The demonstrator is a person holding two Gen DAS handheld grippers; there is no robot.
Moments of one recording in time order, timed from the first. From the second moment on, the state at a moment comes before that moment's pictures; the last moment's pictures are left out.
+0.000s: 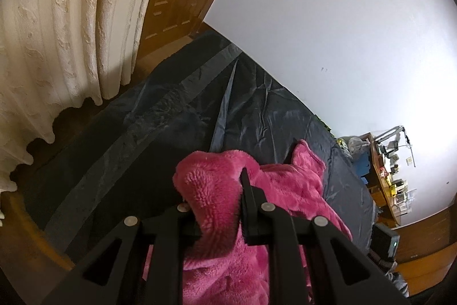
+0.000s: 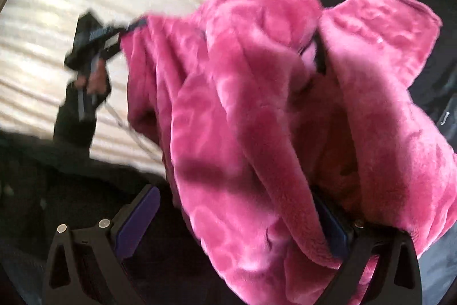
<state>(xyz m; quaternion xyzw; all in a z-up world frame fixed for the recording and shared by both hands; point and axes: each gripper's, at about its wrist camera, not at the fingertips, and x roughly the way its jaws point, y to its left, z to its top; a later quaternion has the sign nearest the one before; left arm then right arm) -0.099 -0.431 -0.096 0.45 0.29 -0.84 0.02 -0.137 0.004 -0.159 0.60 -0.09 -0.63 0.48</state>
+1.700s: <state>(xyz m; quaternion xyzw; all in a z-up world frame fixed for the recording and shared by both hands) -0.050 -0.320 0.115 0.21 0.18 -0.94 -0.20 -0.019 0.095 0.163 0.05 0.07 -0.99 -0.10</state>
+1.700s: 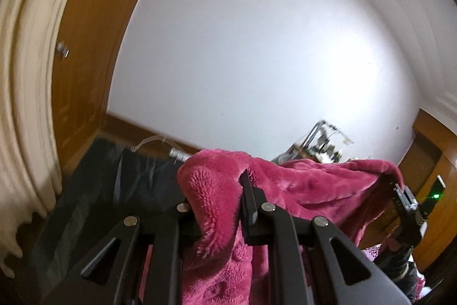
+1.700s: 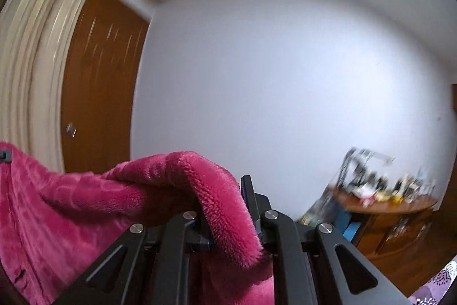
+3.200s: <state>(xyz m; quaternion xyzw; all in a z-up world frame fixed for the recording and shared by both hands) 0.019 -0.278 0.154 0.20 0.08 -0.96 -0.17 0.033 0.014 -0.053 0.35 -0.14 -0.88 0.28</state>
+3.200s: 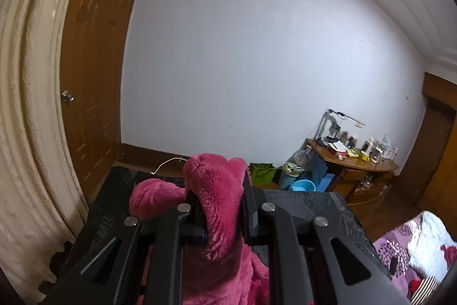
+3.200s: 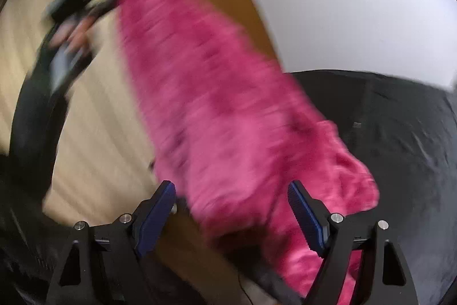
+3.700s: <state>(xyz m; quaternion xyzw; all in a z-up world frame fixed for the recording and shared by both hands) 0.064 -0.325 0.203 0.14 0.08 -0.96 -0.24 -0.134 0.083 -0.142 0.38 -0.39 -0.75 0.38</state>
